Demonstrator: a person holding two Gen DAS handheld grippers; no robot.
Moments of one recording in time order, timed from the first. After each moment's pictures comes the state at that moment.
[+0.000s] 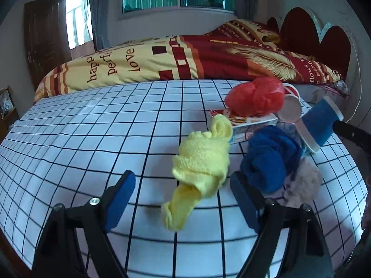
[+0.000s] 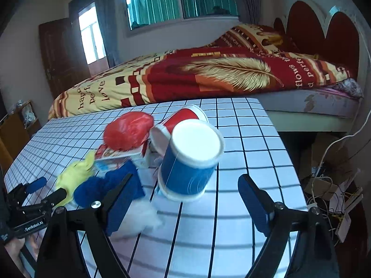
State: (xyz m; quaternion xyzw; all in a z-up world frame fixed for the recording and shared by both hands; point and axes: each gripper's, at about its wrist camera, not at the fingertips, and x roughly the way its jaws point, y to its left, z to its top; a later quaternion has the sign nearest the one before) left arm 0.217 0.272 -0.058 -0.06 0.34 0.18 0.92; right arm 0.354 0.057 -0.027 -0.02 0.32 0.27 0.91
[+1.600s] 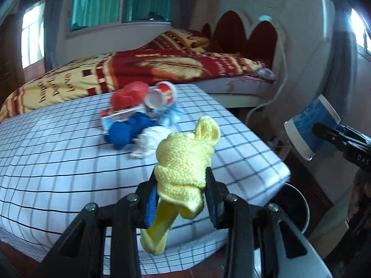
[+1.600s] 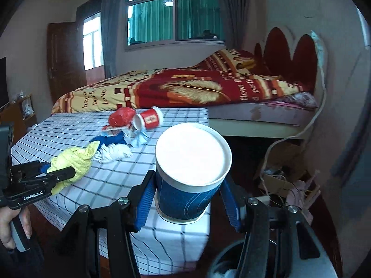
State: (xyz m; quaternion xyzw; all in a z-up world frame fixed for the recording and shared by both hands) left arm 0.133 0.106 -0.014 -0.04 0.31 0.00 0.95; right arm 0.189 -0.143 0.018 -0.06 0.25 0.23 0.94
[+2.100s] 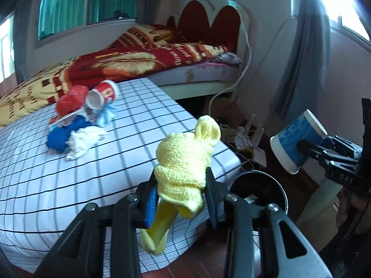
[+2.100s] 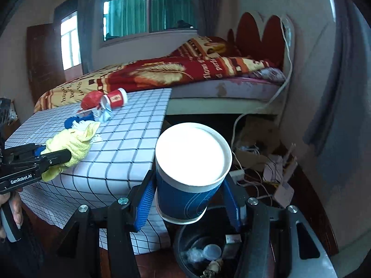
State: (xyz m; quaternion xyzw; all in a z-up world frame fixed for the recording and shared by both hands) left arm 0.140 0.011 -0.022 -0.01 0.32 -0.08 0.94; right arm 0.165 -0.238 -0.024 -0.04 0.28 0.17 0.94
